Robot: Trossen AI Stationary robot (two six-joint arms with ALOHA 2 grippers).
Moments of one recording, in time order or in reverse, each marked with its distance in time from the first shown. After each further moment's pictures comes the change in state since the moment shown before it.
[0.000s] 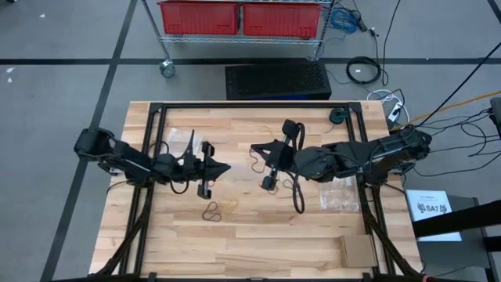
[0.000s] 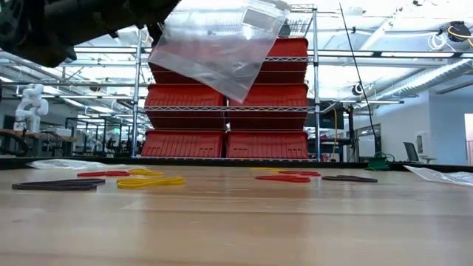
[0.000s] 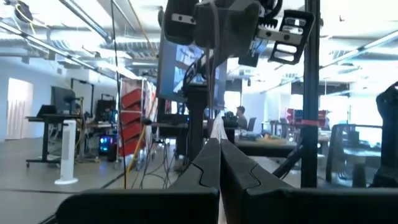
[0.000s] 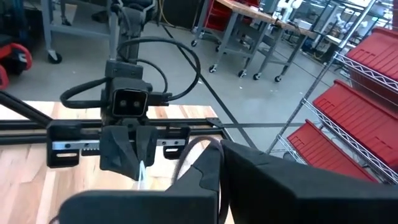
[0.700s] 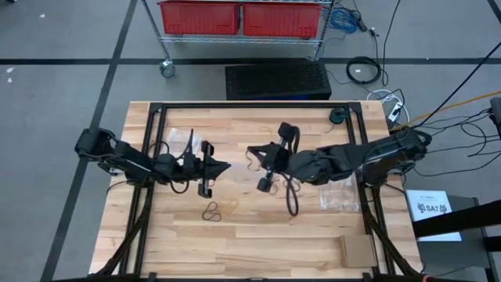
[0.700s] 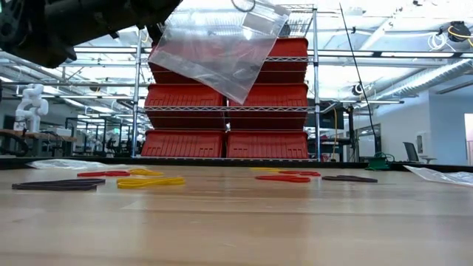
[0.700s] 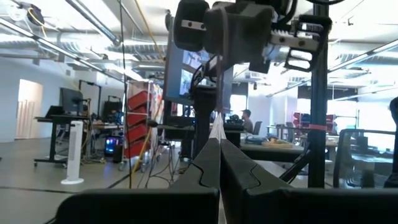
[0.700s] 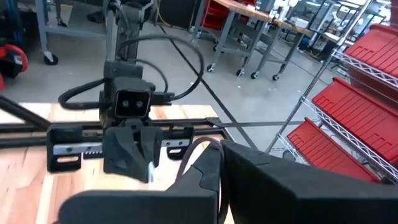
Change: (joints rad) left arm 0.000 0.006 0.001 0.017 -0.028 -0.001; right arm 0.000 0.039 0.000 0.027 0.014 0.015
